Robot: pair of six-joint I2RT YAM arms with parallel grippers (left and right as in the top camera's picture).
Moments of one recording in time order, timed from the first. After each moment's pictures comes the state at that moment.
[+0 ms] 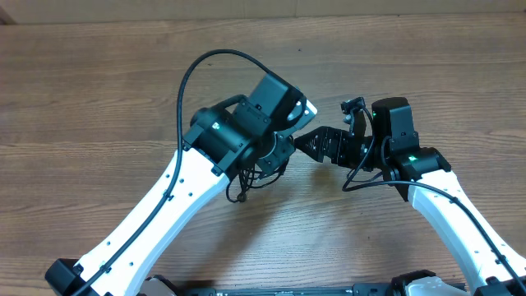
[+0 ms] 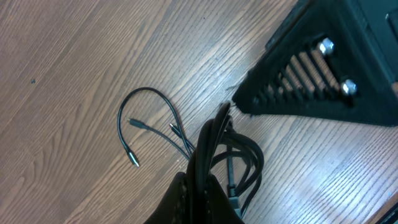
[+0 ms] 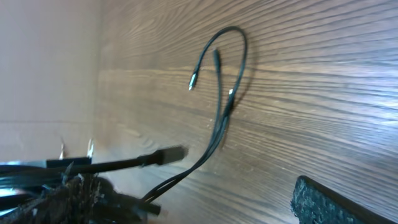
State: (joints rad) left arm -0.70 1.56 1.65 -1.18 -0.06 0.18; right arm 0.24 1.35 0.86 -0.38 -0.70 0.52
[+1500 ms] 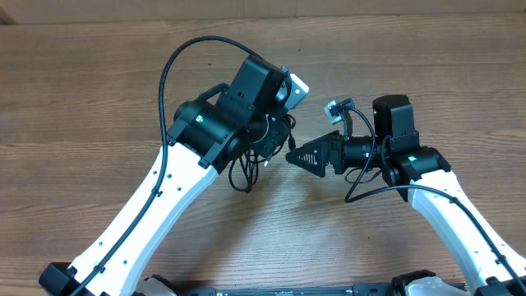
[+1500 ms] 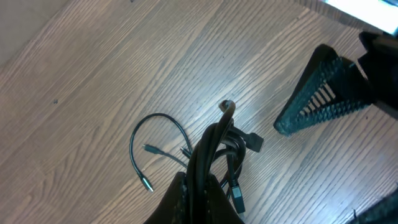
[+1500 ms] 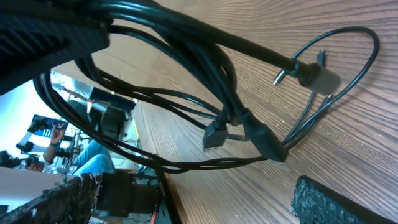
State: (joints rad) left arm -0.63 1.55 1.65 -1.06 -0.02 0.16; right arm 0.24 1.35 0.86 -0.31 -1.03 0.25
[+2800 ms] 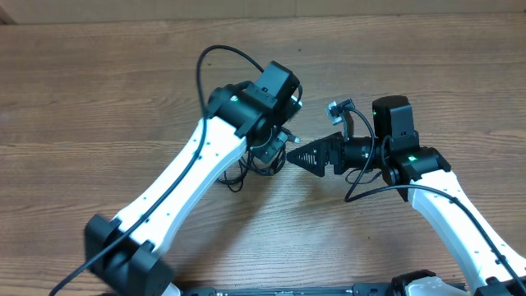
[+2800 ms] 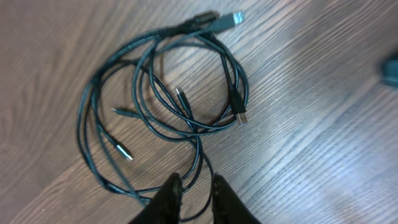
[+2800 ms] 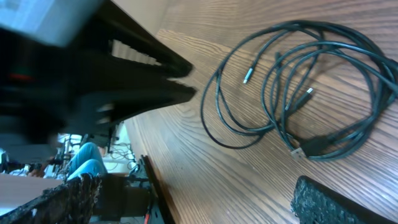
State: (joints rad) left arm -0.63 1.76 1.65 -1.21 -0.10 0.10; right arm 0.24 1.35 0.86 -0.35 -0.97 0.25
